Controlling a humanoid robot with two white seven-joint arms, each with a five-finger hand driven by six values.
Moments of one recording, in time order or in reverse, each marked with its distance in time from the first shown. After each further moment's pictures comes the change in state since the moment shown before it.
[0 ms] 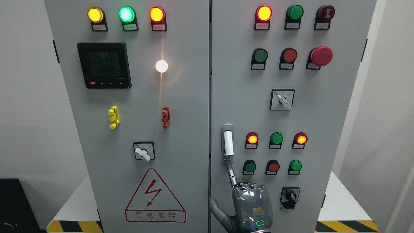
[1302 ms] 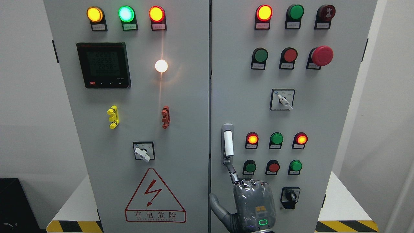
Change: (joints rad) left arm 0.000 0.000 0.000 0.000 0.000 0.000 0.000; right arm 0.041 -0.002 0.006 -0.085 -0.005 -0.011 0.004
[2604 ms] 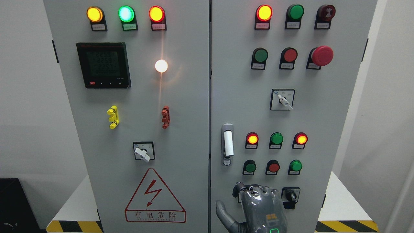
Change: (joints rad) left arm 0.000 0.000 0.000 0.000 0.000 0.000 0.000; right arm 0.066 -0.004 -0.021 -0.190 -0.011 -0.003 0.160
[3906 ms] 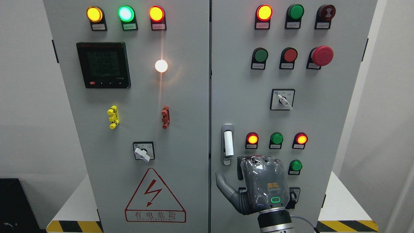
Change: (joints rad) left arm 0.000 0.000 0.000 0.000 0.000 0.000 0.000; right arm -0.173 0.002 -0.006 0.016 0.033 0.047 0.084
